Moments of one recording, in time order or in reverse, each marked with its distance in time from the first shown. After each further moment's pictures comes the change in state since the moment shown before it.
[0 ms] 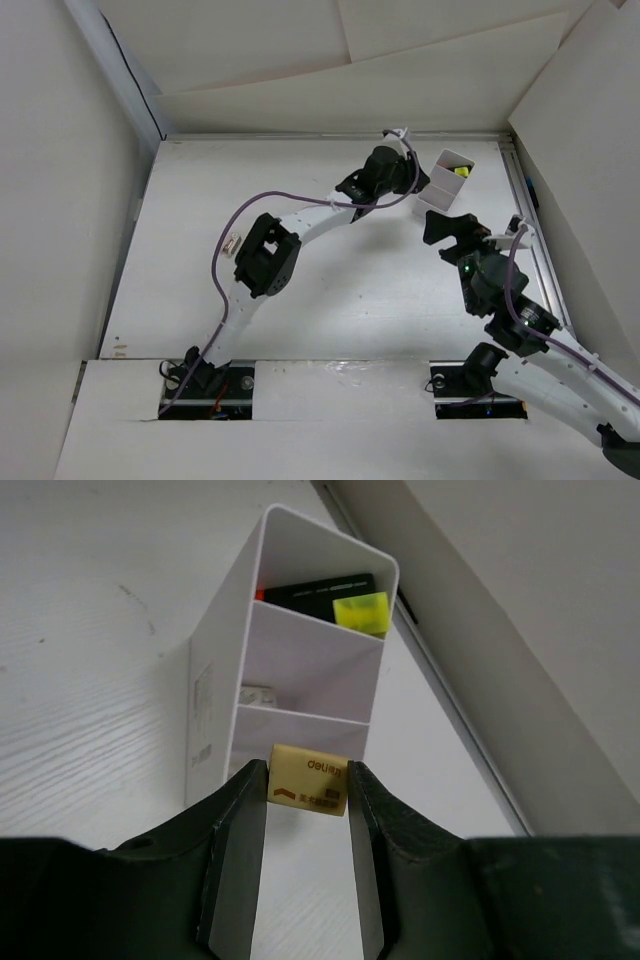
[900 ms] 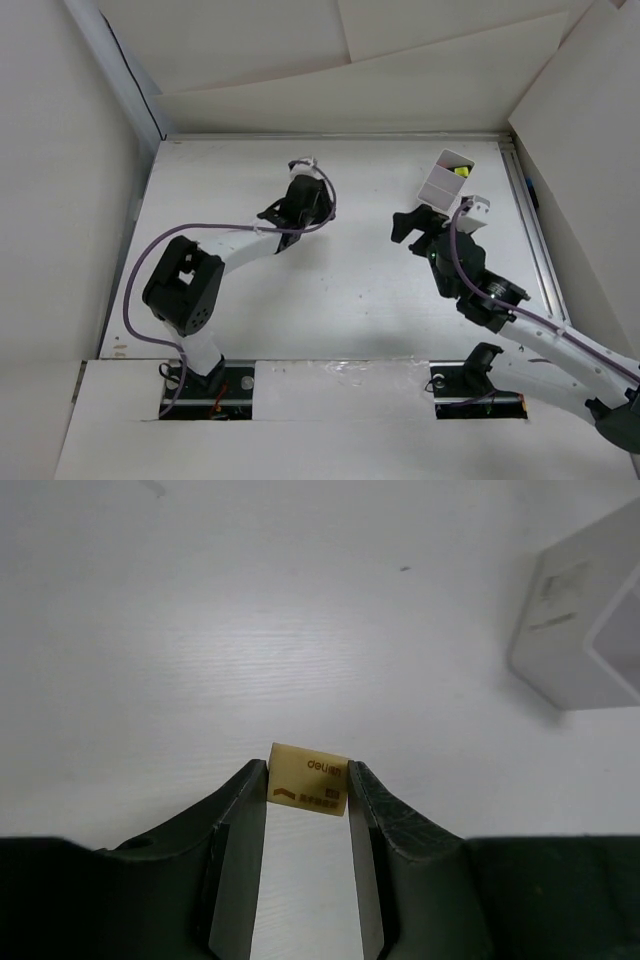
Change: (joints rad) left arm 0.194 -0.639 -0.930 -0.029 -0.272 -0.009; right arm 0.012 0.275 0.085 0.001 -0.113 -0.051
